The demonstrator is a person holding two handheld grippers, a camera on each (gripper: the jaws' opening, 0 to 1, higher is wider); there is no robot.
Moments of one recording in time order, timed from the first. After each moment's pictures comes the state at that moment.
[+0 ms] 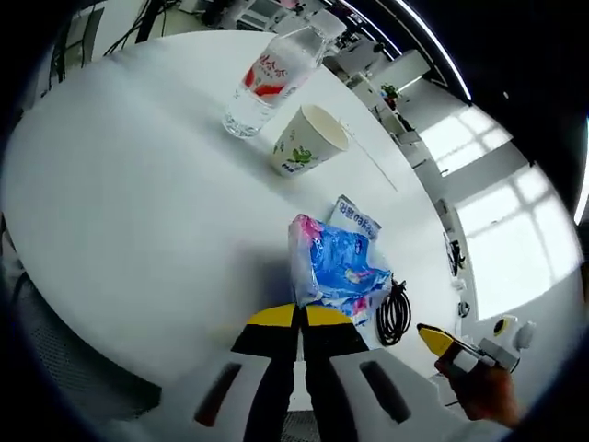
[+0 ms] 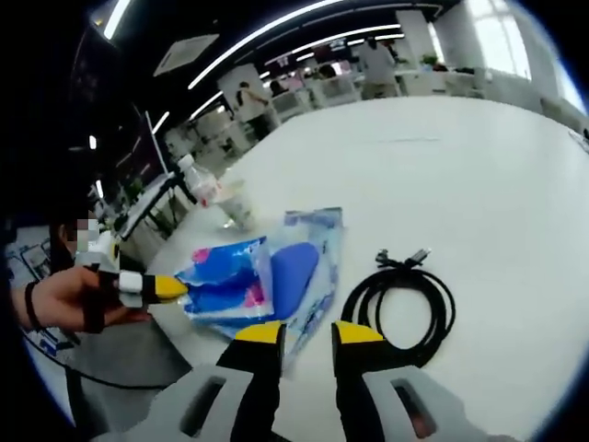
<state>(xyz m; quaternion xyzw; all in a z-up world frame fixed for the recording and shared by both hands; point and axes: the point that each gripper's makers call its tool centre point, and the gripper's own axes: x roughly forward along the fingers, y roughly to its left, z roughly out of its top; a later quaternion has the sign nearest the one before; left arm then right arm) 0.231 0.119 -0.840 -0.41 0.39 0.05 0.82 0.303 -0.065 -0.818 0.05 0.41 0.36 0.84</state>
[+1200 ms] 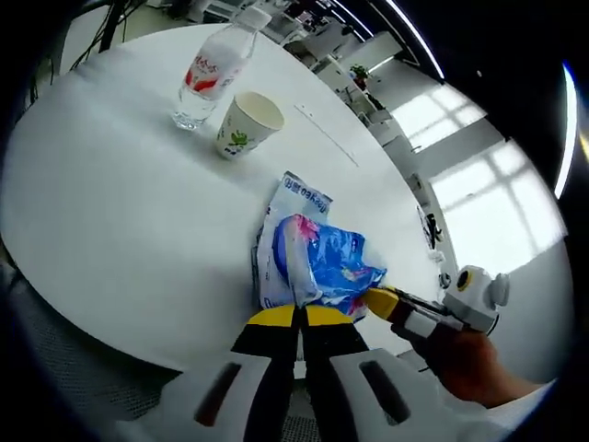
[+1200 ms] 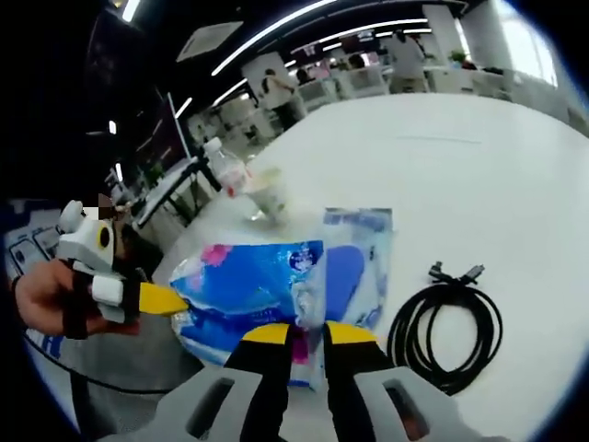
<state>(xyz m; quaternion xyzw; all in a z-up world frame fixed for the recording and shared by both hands) 0.225 0.072 -0.802 -0.40 0.40 -0.04 0.83 0.297 -0.027 -0.815 0.03 0.41 0.40 0.82</state>
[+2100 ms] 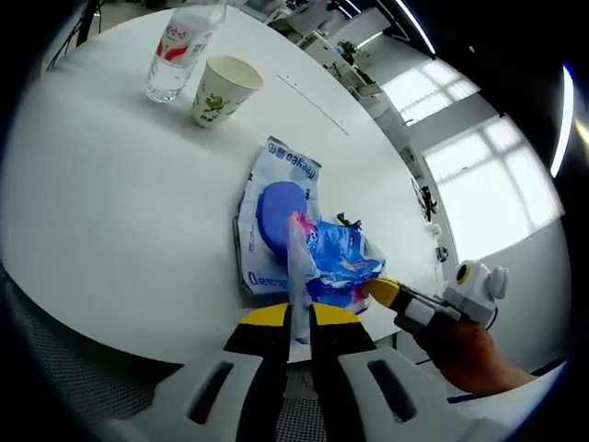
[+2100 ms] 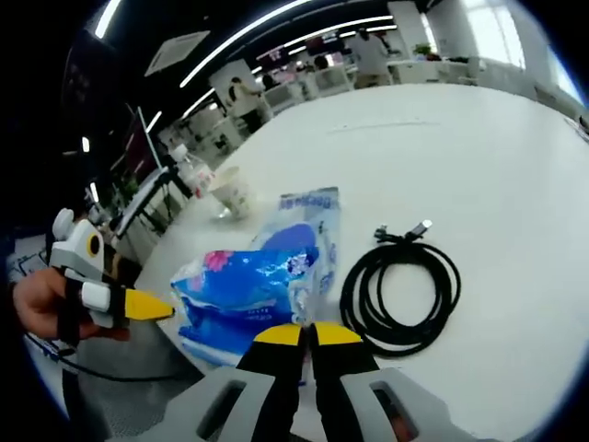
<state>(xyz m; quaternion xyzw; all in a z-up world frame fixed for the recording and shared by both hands) 0.217 0.042 -0.816 -0.39 0.43 -0.08 0.81 0.294 -0.080 -0.834 0.07 0.43 0.32 0.84</state>
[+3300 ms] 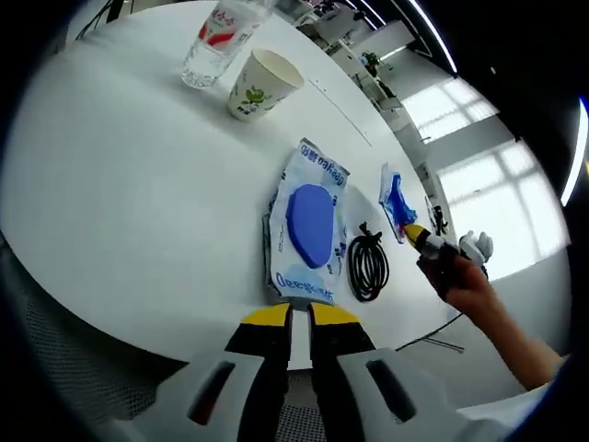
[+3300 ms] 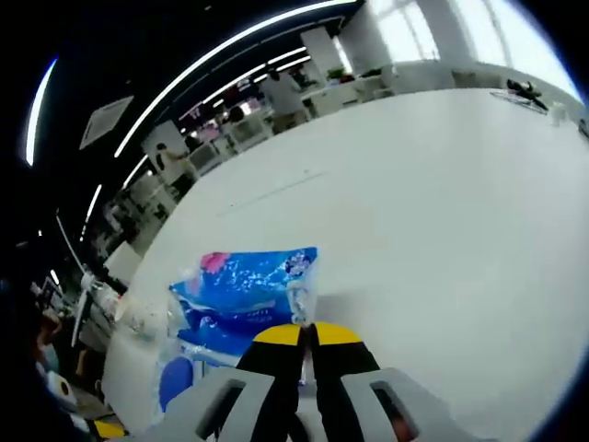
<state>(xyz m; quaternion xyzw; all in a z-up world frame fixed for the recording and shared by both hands) 0.212 0.059 -0.836 -0.42 0.43 -0.02 0.80 0.477 -0.167 -0.835 0.15 0.38 0.17 0.90</state>
